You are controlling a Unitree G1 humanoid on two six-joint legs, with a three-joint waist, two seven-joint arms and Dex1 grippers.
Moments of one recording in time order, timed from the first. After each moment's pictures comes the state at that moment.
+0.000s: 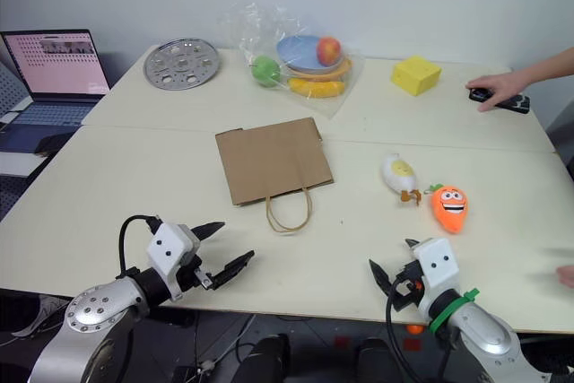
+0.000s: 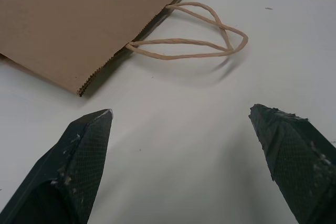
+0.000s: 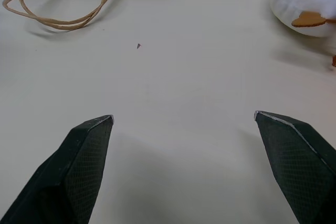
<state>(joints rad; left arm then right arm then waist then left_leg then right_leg) 0.22 0.59 0.11 -0.49 -0.26 0.33 -0.67 0.36 -0.42 -0.04 -0.76 0.29 0.60 0.36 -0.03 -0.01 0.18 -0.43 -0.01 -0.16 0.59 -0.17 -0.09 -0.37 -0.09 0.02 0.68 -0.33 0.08</state>
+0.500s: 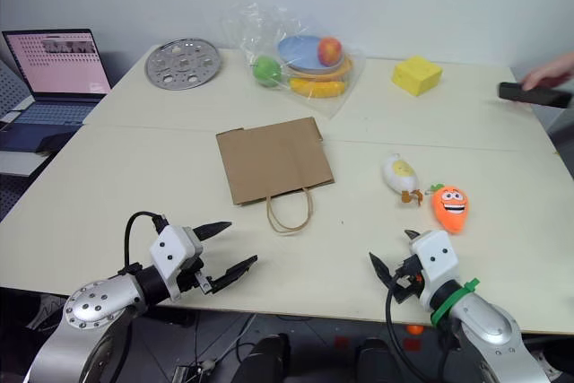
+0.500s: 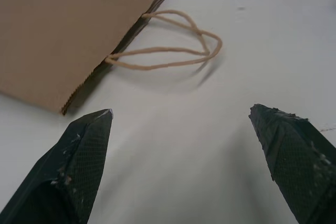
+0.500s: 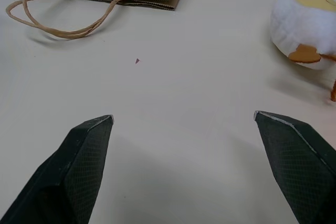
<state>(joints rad) 0.15 0.64 0.07 -0.42 -0.23 0.19 -0.77 0.30 -0.47 -0.03 -0.73 0.26 0.55 0.40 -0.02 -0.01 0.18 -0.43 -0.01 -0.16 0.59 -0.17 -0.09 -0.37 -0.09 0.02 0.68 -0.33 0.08</state>
